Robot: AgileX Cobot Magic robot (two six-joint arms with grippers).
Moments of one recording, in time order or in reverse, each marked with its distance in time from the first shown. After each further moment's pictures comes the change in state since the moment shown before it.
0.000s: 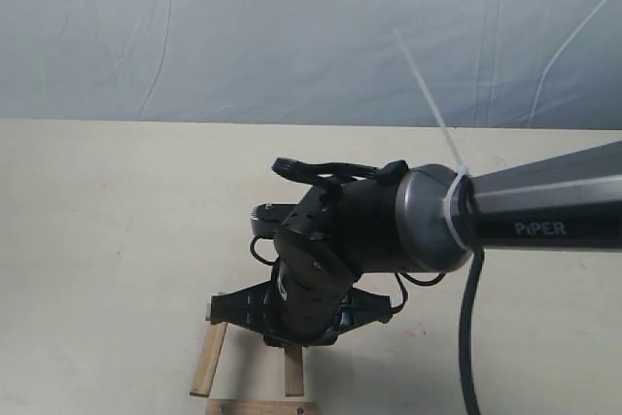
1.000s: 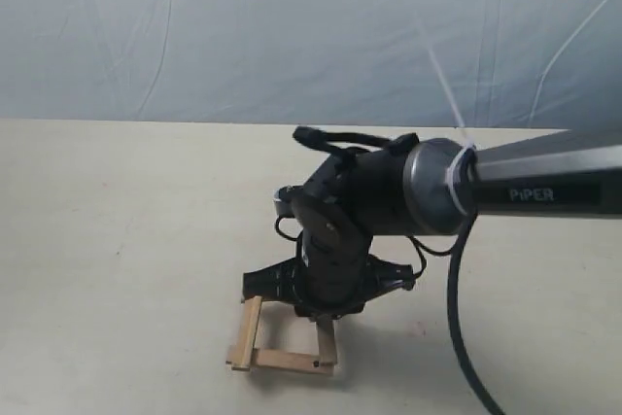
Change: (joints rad) left arm 0.000 0.000 0.000 0.000 0.002 0.000; right arm -0.086 0.035 -0.071 -0.029 0.109 -0.091
